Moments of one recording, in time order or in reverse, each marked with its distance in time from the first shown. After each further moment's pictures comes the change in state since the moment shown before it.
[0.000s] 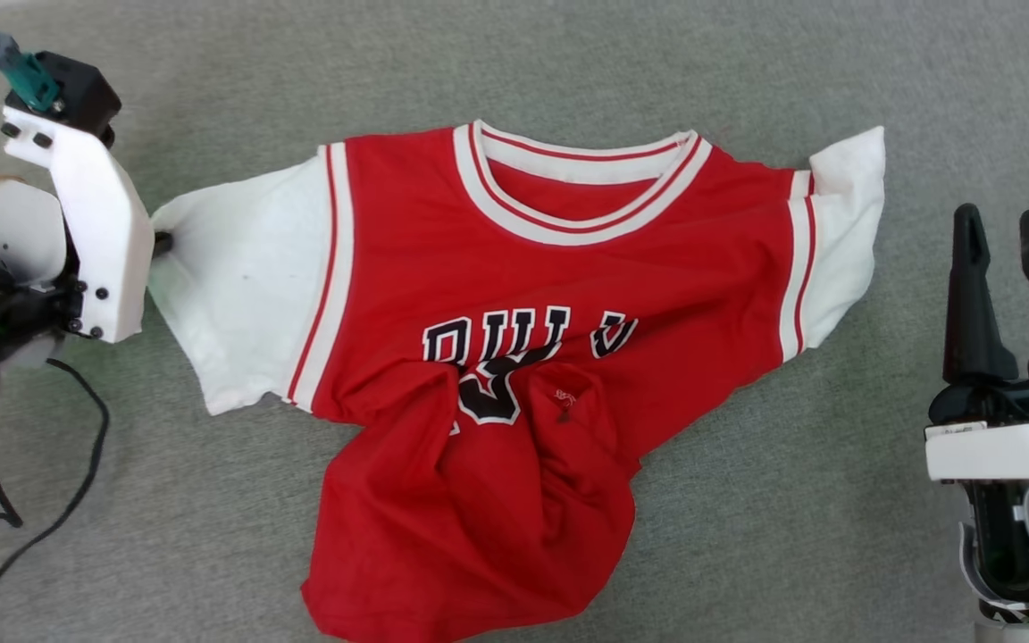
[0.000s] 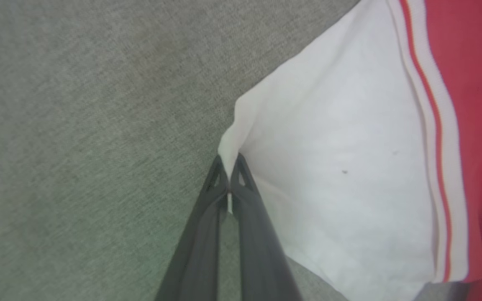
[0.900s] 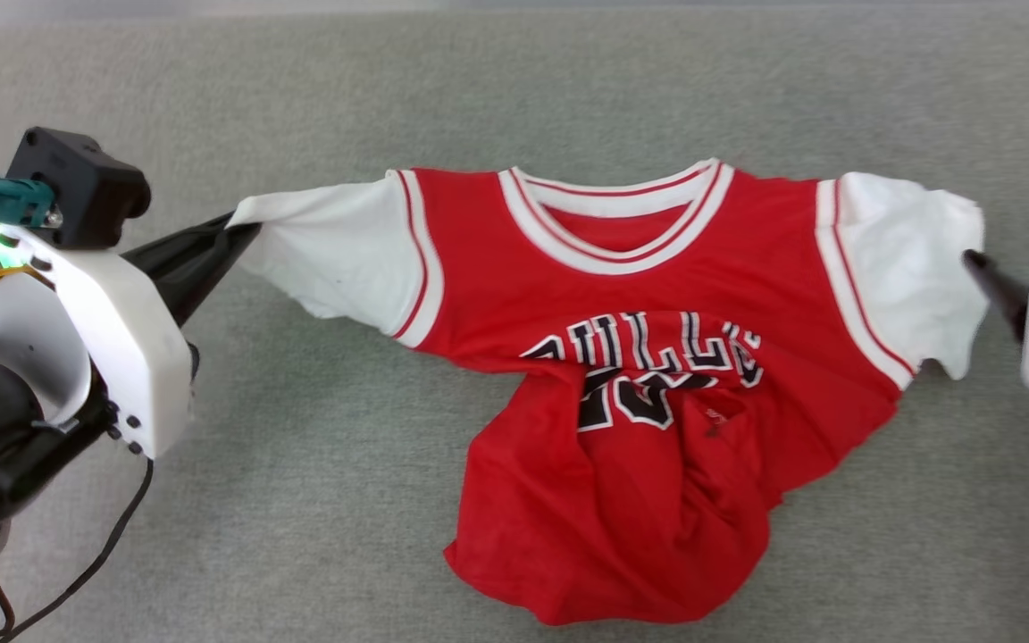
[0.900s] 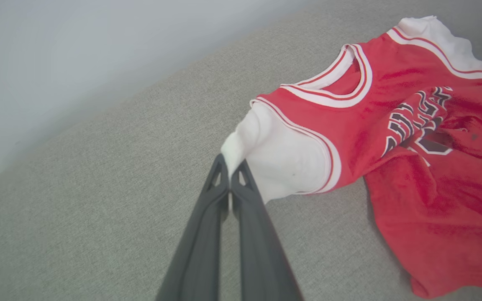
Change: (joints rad) left arm 0.287 0.108 0.102 -0.523 0.007 0.033 -0.381; right arm -0.266 -0.297 0.015 0.072 -0.130 0.000 1.074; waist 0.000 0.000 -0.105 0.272
